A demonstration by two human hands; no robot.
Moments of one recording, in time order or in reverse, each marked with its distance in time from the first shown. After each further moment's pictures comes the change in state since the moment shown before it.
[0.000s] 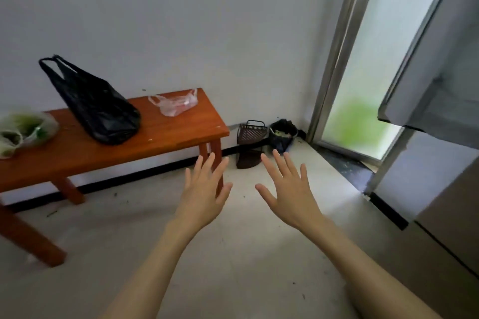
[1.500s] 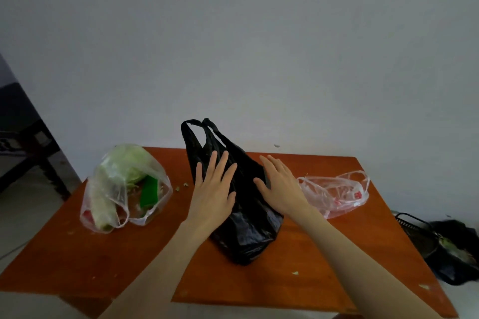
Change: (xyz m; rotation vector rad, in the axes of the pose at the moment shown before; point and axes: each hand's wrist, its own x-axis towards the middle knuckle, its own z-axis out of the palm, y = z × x) left_hand 0.393 -0.596 -0.156 0.362 0.266 -0.214; right_hand 0.676 -0.416 0.227 0.266 -0.142 -0.399
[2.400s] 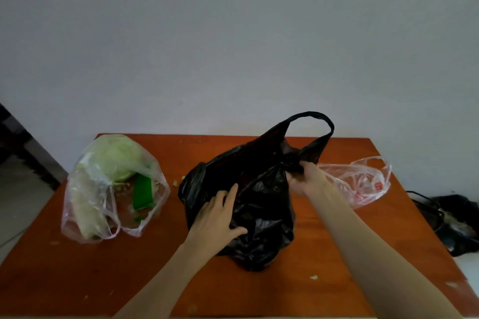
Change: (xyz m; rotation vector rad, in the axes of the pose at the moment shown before) left_hand 0.011 -0.046 0.073 -0.206 -0.461 -0.025; right_hand 0.105 0.054 0.048 1.885 0.295 1.157
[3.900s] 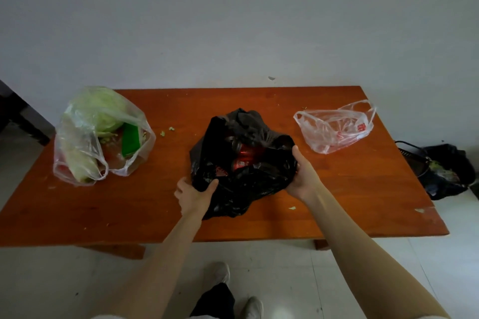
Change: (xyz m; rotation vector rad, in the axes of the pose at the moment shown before) left_hand -0.044 0.020 0.095 -0.929 0.208 -0.952; right_hand -0.037 0.052 -0.144 -0.177 -0.216 0.118
